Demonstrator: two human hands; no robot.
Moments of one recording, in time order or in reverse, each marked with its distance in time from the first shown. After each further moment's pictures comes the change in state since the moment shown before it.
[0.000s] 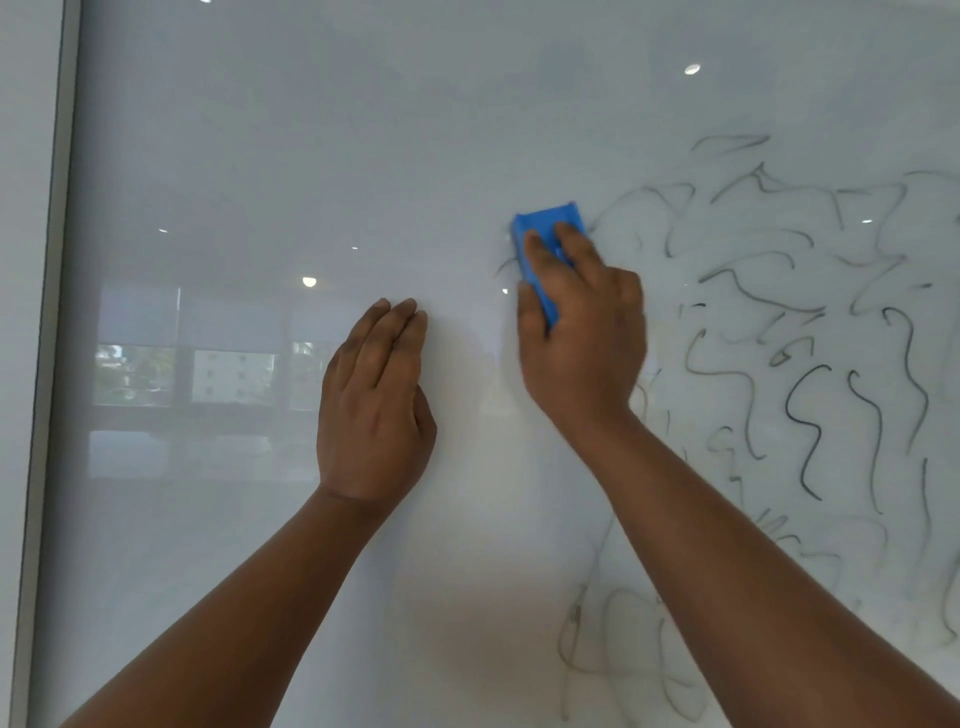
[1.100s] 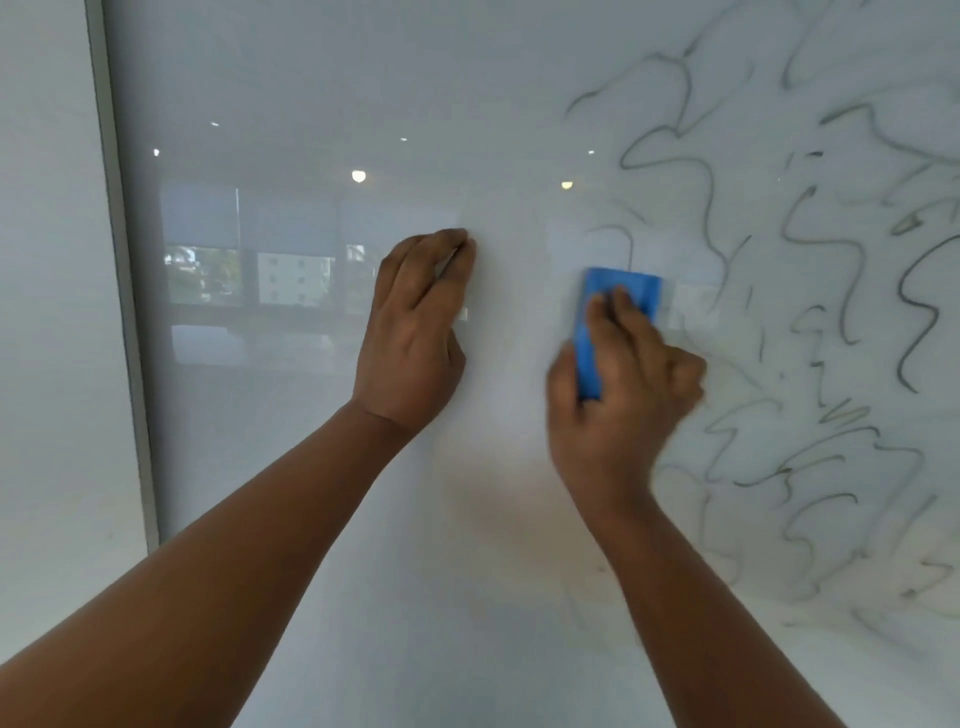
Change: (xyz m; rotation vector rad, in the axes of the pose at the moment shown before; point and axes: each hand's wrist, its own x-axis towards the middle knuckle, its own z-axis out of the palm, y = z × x) left_hand -0.040 -0.007 -0.021 -0.115 -0.120 0.067; right_hand -0.155 -0.005 -0.010 0.034 0.064 0.125
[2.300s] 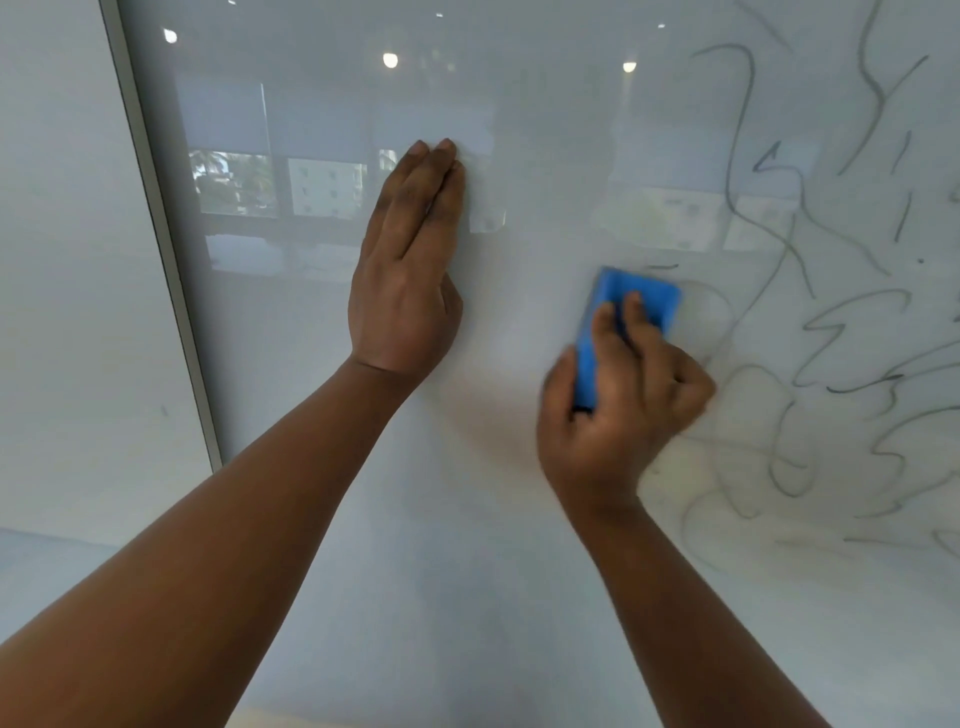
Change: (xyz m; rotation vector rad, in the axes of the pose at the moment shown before) left_hand -0.068 -0.026 -0.014 0.026 0.038 -0.055; right_hand -0.107 -0.017 0.000 0.012 -0.011 -0.006
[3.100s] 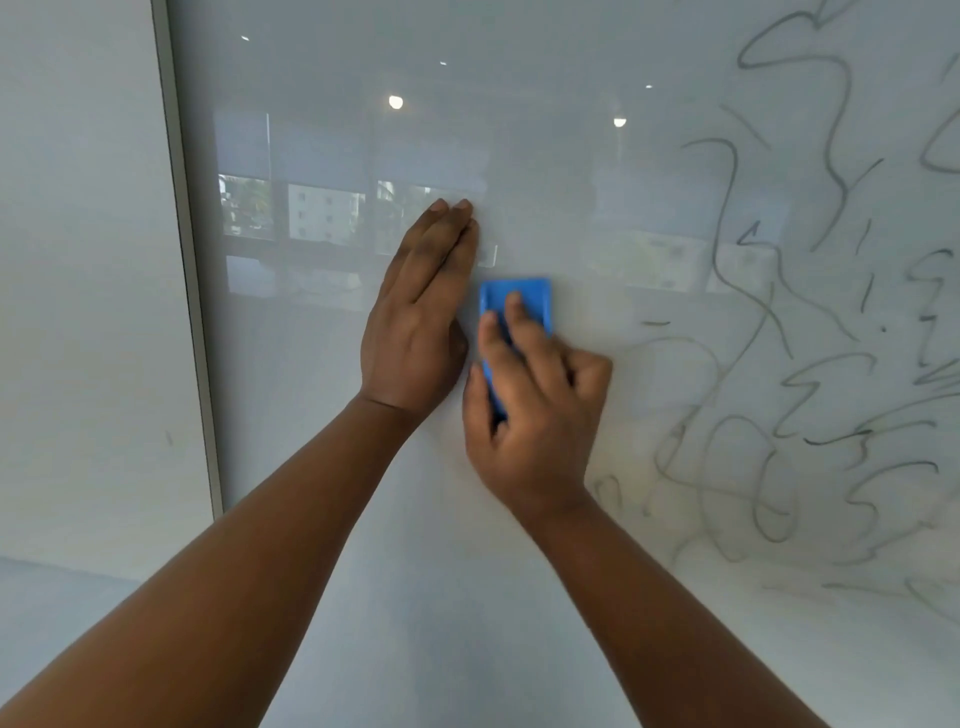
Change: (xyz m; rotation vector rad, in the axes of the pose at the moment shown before) left_hand 0.004 0.000 -0.005 -0.006 -0.036 -0.014; right_hand 0.026 -0.044 0.018 0.175 -0.155 -0.233
